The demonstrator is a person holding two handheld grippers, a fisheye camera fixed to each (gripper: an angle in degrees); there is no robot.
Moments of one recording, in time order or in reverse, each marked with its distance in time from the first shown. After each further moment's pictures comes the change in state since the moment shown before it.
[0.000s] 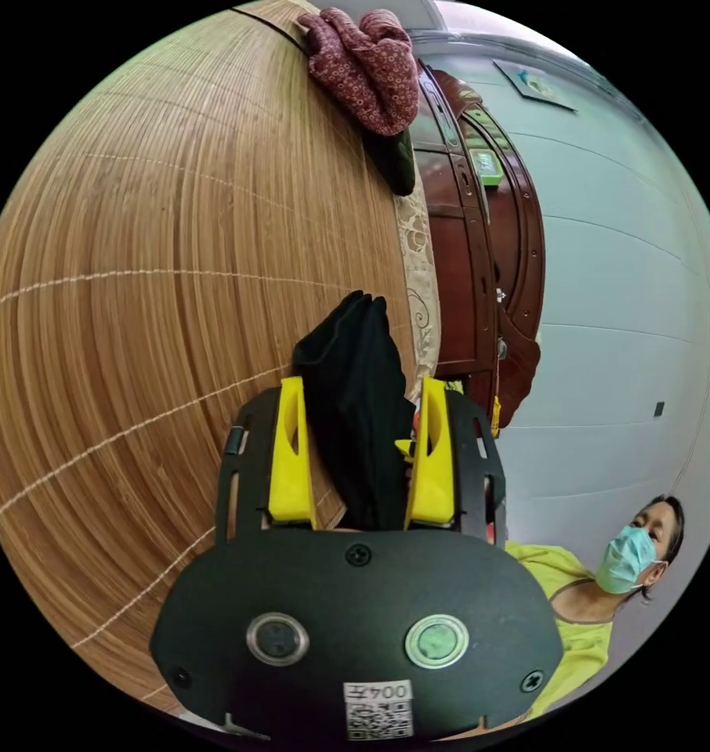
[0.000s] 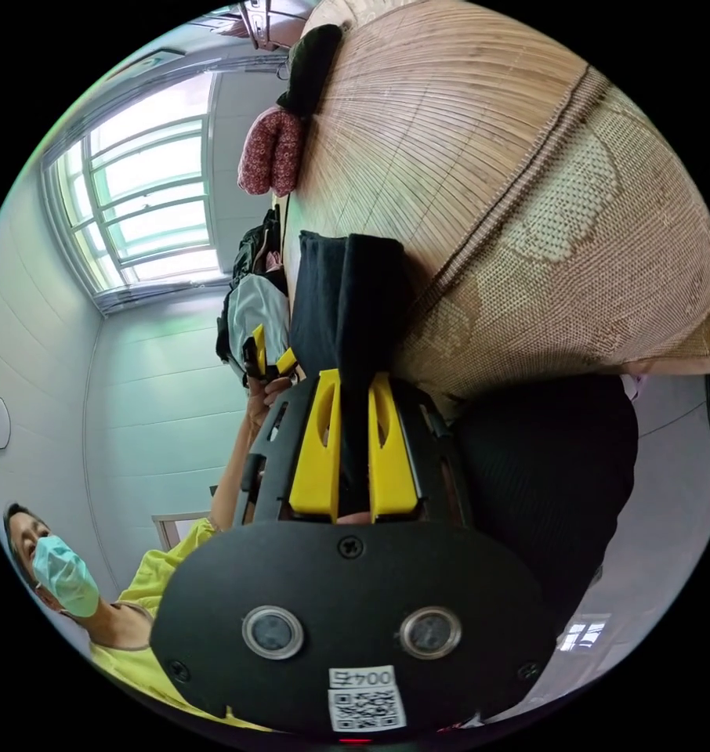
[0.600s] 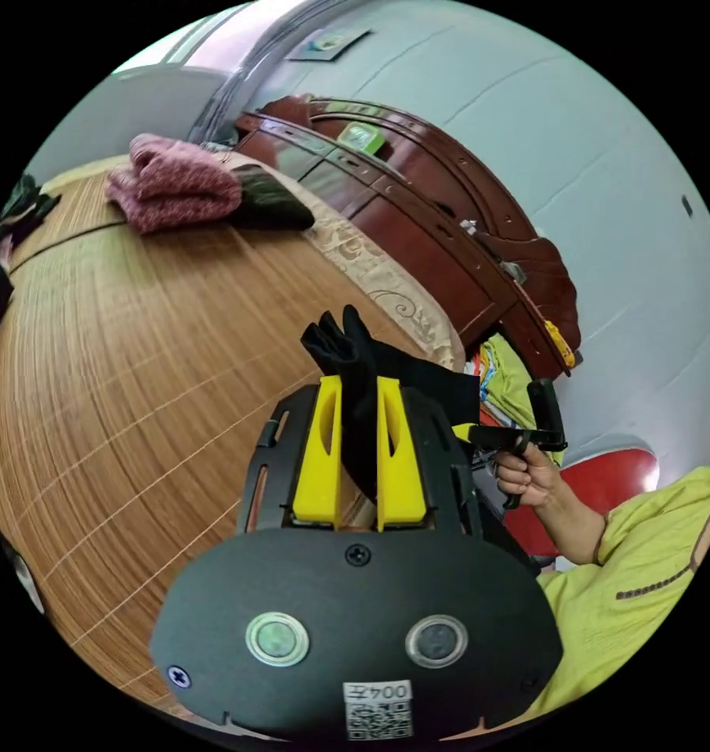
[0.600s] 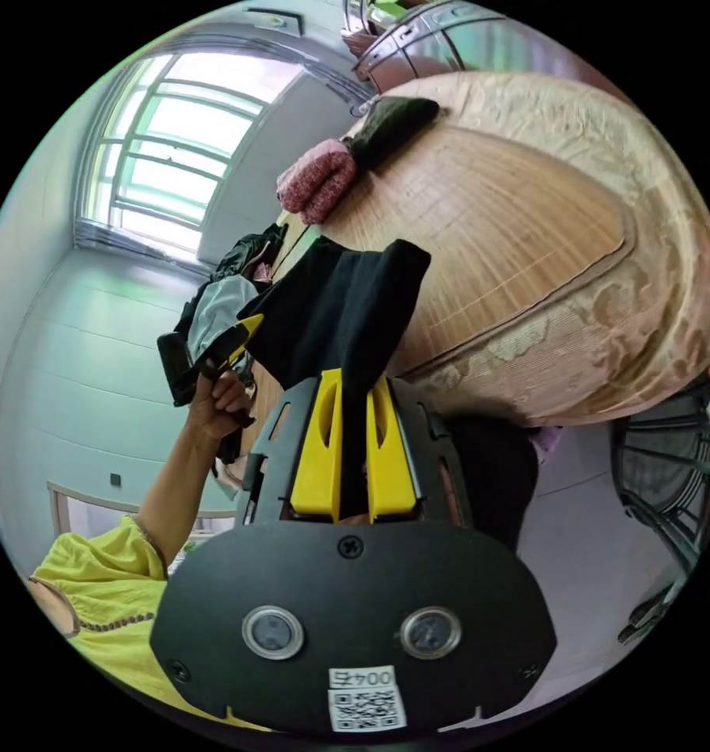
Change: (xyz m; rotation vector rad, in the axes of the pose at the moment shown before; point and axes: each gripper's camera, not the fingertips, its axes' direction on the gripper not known) left arm 0.192 0.061 0.117 0.137 -0.370 0.547; right arm -0.088 0.166 -0.163 0.199 0.331 -0.263
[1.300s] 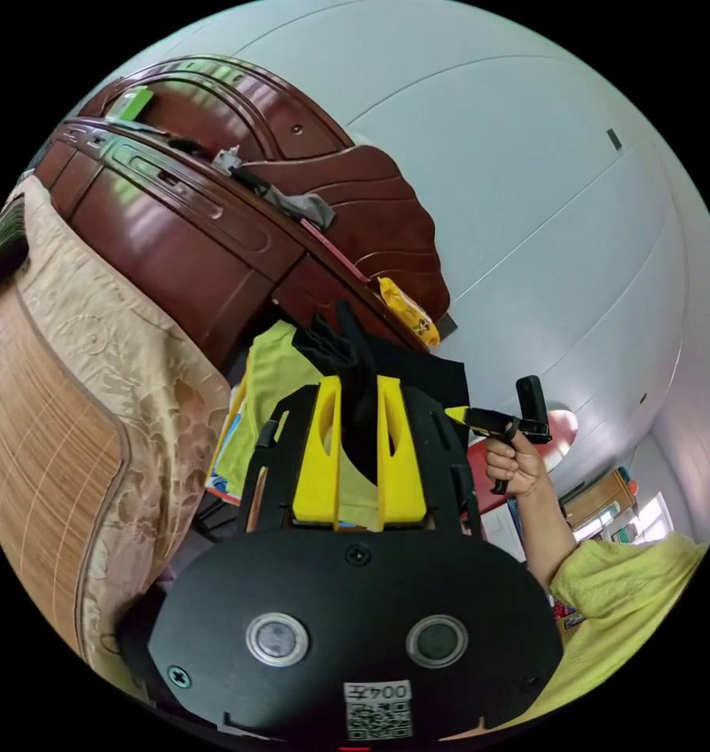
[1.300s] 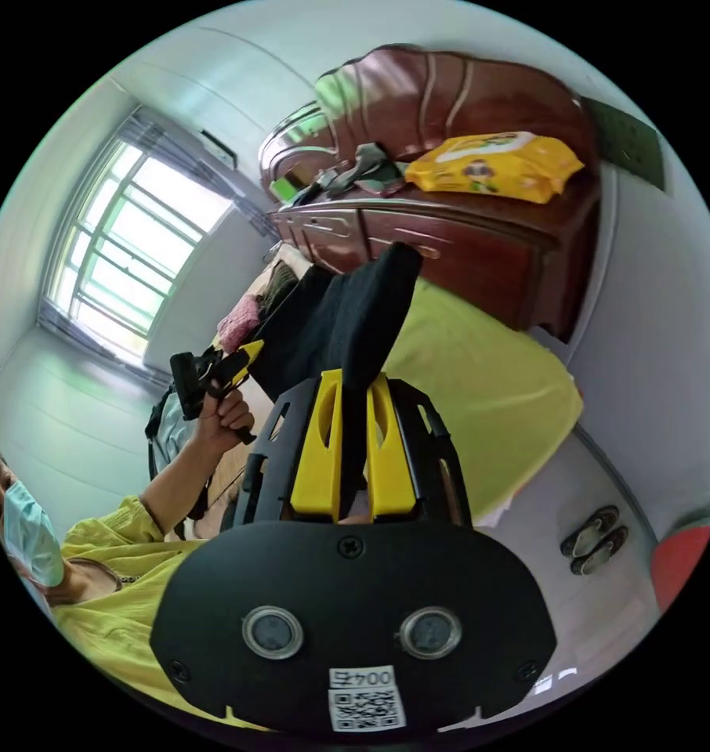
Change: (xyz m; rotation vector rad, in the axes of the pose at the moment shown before) left arm 0.417 -0.061 0.238 -0.110 0.457 0.214; right arm 0.058 0.200 -0.481 0.376 0.289 0.193
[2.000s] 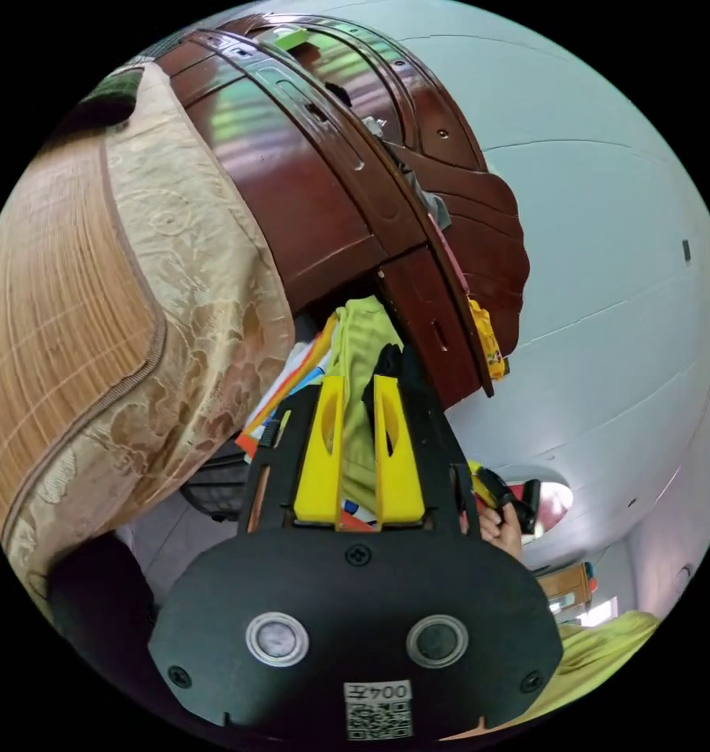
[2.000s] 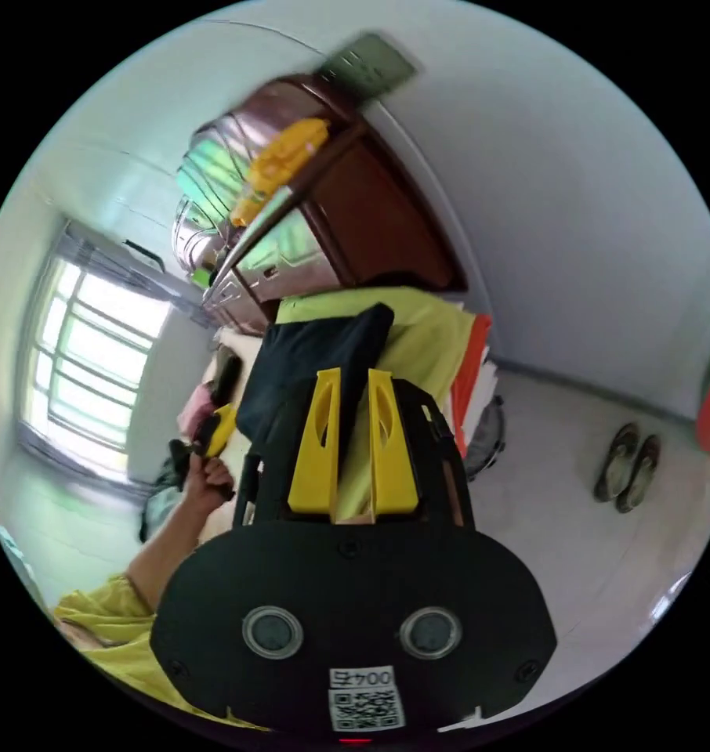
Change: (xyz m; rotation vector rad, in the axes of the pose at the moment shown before) left arm 0.000 0.067 0.032 0.063 -0.041 -0.332; right arm 0.041 0.077 -0.028 0.290 0.156 0.281
